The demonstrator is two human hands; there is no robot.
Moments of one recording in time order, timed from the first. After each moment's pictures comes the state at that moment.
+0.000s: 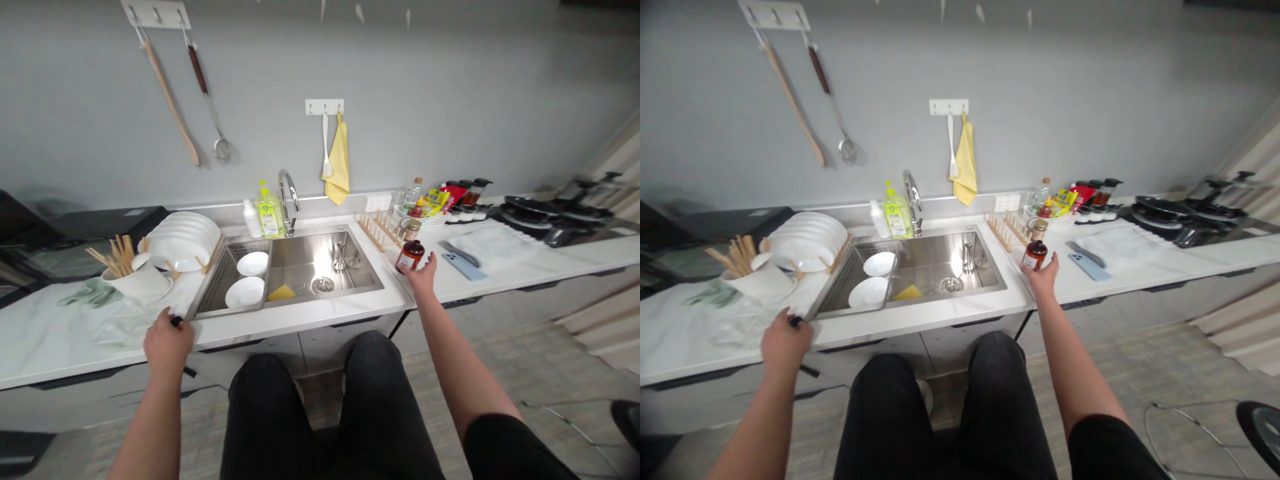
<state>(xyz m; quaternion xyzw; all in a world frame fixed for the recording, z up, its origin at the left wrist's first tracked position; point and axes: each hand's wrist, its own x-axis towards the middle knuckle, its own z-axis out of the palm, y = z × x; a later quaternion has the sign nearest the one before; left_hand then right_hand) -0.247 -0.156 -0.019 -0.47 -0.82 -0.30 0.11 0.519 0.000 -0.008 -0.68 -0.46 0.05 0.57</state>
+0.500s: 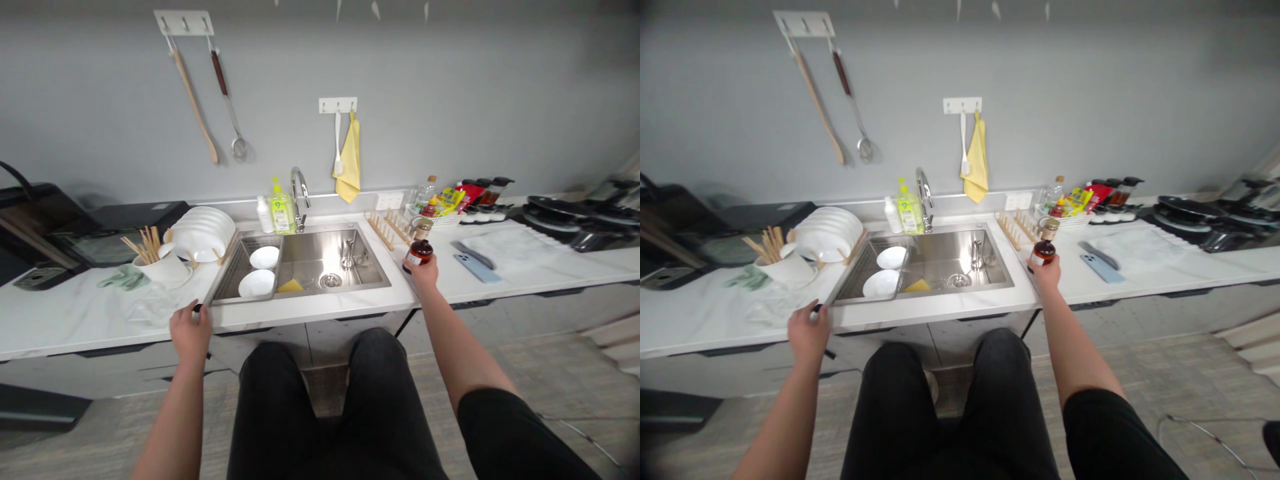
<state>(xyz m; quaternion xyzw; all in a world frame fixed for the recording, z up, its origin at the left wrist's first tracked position) -0.217 -0.180 -0.015 -0.45 -0.79 -0.40 0.11 0.510 0.019 -0.004 -0.72 -0.38 0.12 0.57</state>
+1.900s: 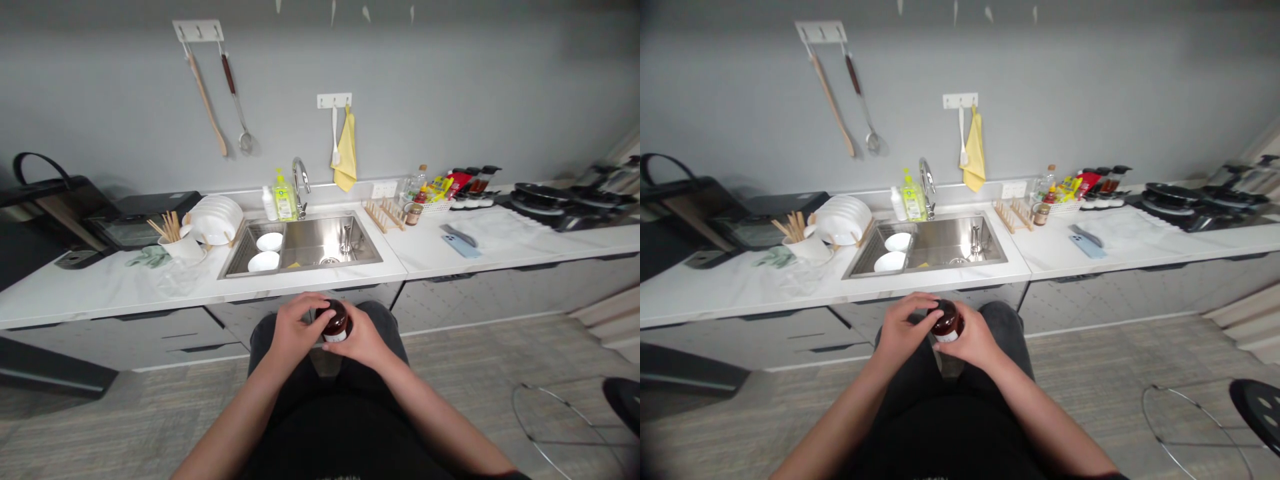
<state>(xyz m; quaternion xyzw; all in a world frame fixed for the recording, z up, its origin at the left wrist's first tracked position) 0.073 -0.330 0.114 -0.71 -0.38 -0.57 -0.17 0.277 -0.324 0.064 -0.39 -0.72 0.37 0.44</state>
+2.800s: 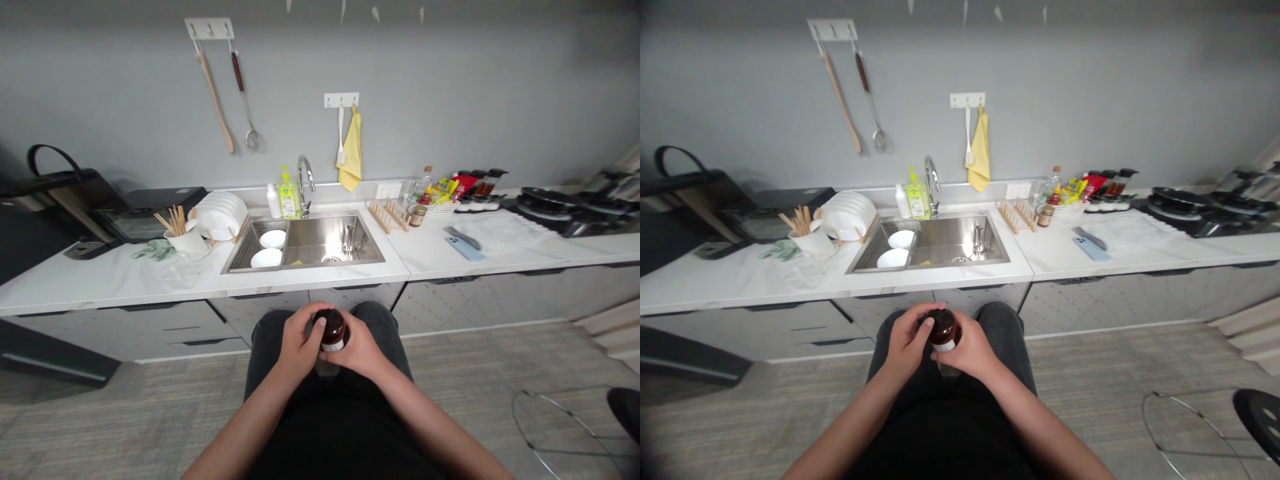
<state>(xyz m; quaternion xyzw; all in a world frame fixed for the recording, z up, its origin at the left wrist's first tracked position) 0.079 -0.360 0.081 -0.67 -0.39 -0.58 -0.24 0.269 -0.342 0.044 -0.41 -0.72 0.37 0.42</state>
